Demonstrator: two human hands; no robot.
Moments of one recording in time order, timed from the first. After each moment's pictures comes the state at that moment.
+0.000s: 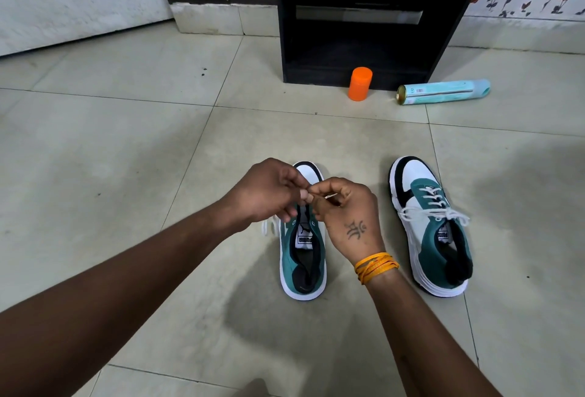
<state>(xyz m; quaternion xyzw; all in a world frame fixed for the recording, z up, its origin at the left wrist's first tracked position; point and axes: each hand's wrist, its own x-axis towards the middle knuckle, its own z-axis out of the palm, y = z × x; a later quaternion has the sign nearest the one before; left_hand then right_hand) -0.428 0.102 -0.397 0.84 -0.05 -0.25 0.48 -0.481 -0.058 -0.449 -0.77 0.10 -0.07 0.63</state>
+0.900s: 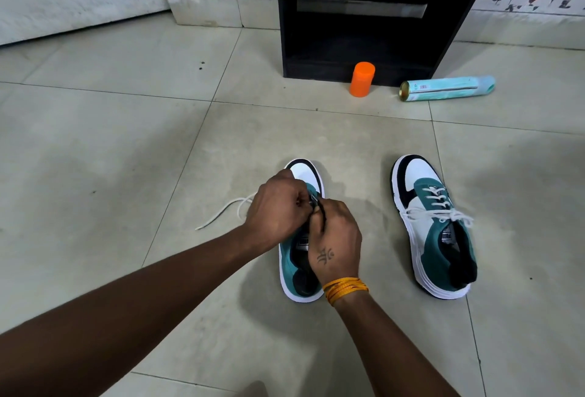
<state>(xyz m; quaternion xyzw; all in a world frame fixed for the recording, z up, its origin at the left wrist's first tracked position) -0.431 0.081 -0.469 0.95 -0.12 -0.03 0.28 -0.496 -0.031 -0.505 -0.90 0.12 -0.15 0.38</state>
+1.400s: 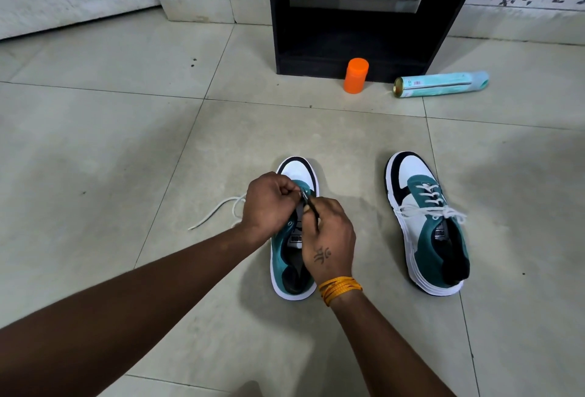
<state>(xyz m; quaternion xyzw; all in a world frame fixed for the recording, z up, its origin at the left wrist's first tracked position) -0.423 0.076 -0.486 0.90 0.02 -0.04 0.44 -0.495 -0.033 -0.510 -0.88 0.10 -0.17 0.43</state>
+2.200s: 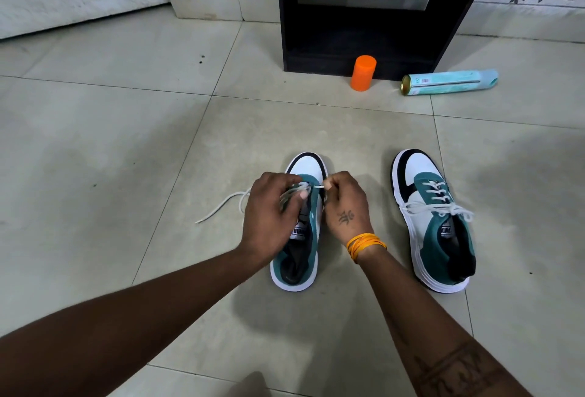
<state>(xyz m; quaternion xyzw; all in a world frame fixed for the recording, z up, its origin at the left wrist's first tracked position) -0.464 0.090 -0.488 0.89 -0.07 0.08 0.45 -0.452 -0.068 -0.509 -0.90 0.10 -0.06 0.43</state>
